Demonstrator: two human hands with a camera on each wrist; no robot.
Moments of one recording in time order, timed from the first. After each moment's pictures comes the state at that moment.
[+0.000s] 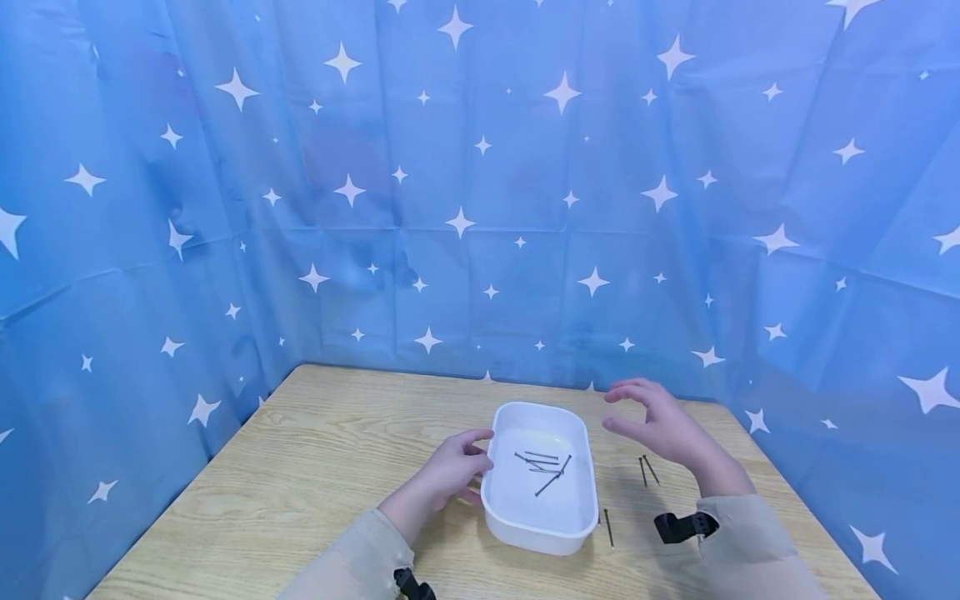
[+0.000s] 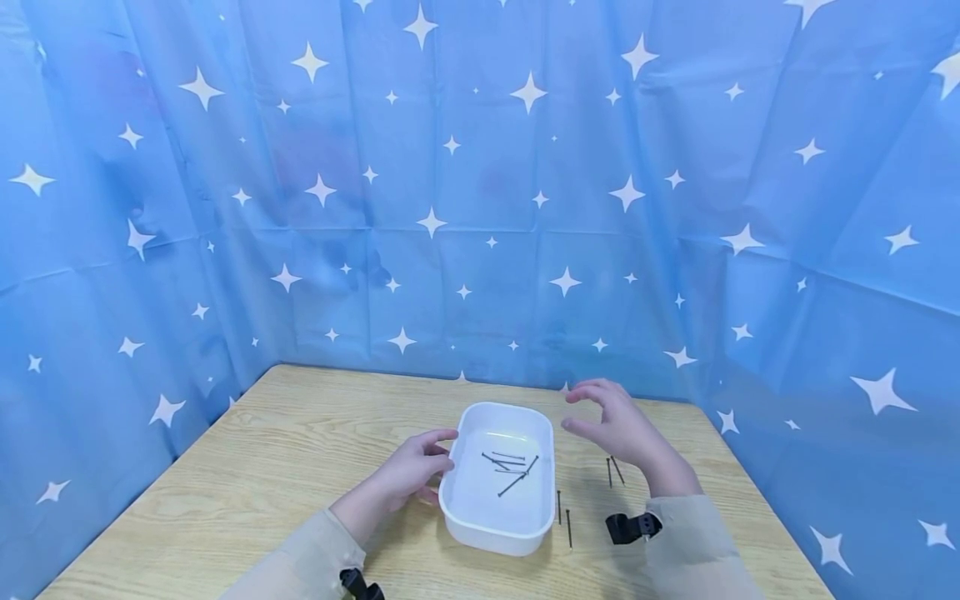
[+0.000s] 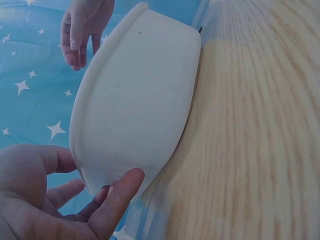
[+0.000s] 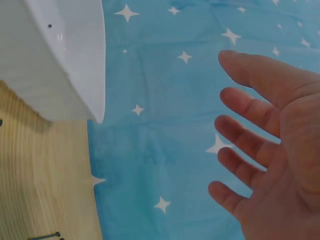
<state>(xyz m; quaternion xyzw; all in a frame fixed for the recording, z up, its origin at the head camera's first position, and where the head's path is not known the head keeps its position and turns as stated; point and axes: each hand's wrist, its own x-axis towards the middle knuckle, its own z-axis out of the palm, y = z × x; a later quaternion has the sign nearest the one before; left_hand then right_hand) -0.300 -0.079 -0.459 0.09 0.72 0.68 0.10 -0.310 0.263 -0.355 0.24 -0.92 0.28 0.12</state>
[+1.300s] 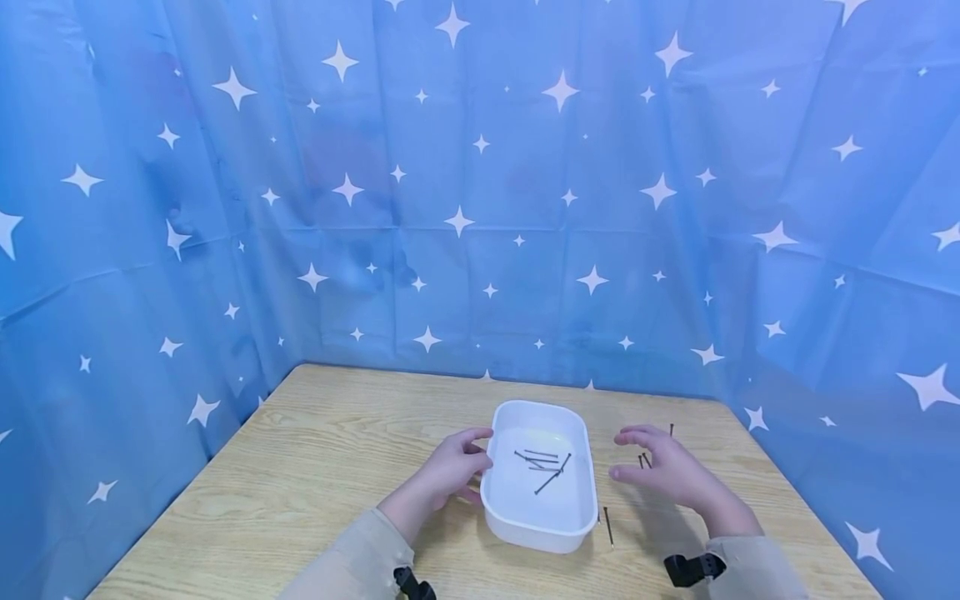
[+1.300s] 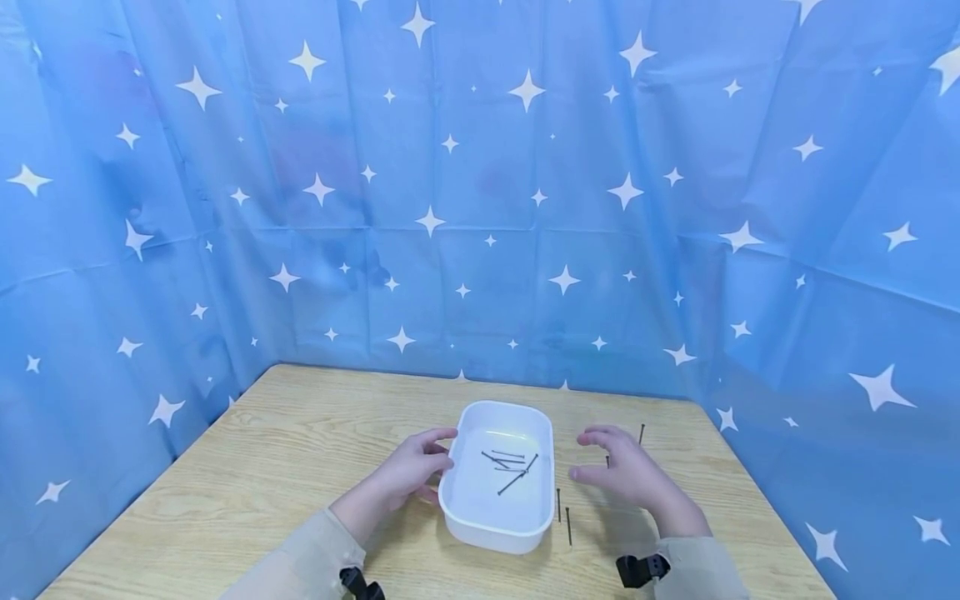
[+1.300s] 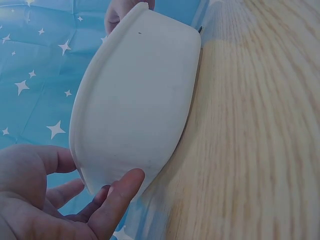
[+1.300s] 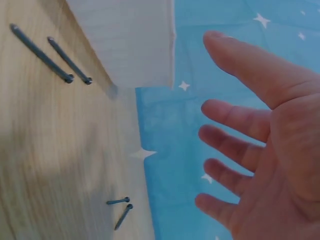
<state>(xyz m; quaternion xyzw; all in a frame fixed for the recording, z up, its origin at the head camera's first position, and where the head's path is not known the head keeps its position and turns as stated) -0.301 -0.079 -0.460 0.09 0.73 0.67 0.10 -0.297 0.284 -0.416 0.22 -0.93 0.29 0.07</state>
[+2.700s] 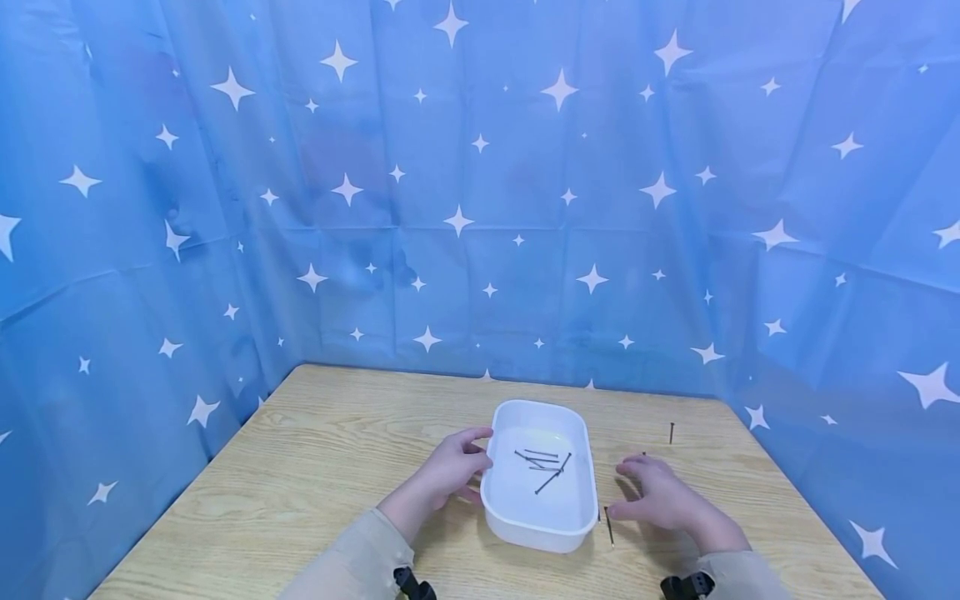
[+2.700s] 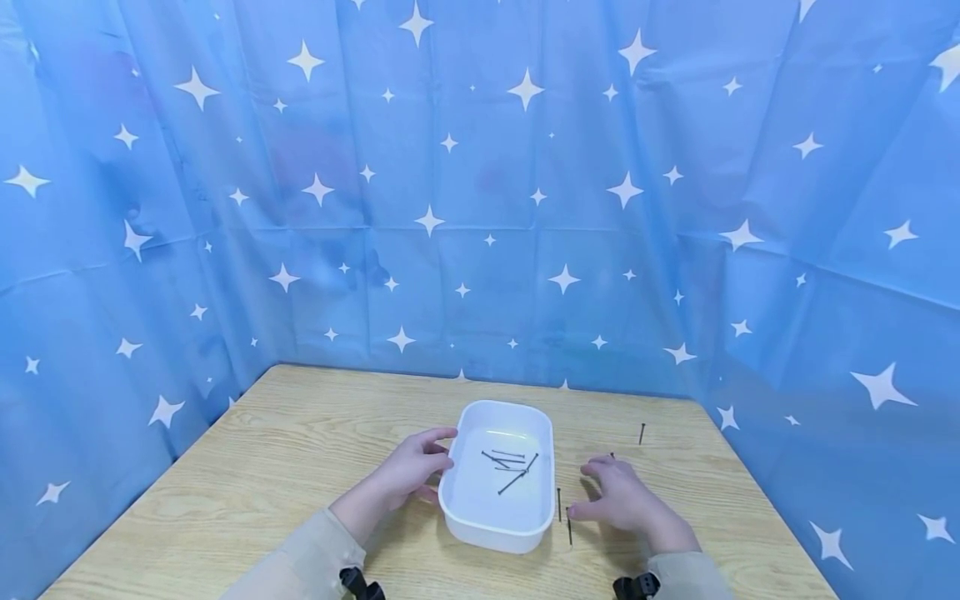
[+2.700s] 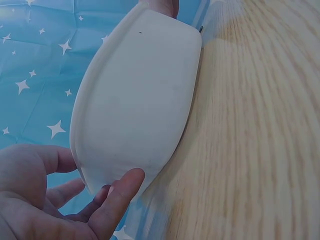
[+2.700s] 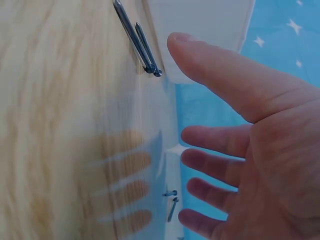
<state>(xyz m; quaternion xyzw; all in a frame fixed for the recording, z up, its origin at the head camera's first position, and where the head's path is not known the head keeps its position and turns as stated) -0.304 -0.080 -0.463 0.09 0.73 0.67 0.10 -0.288 0.280 -0.451 0.20 -0.95 0.24 -0.01</state>
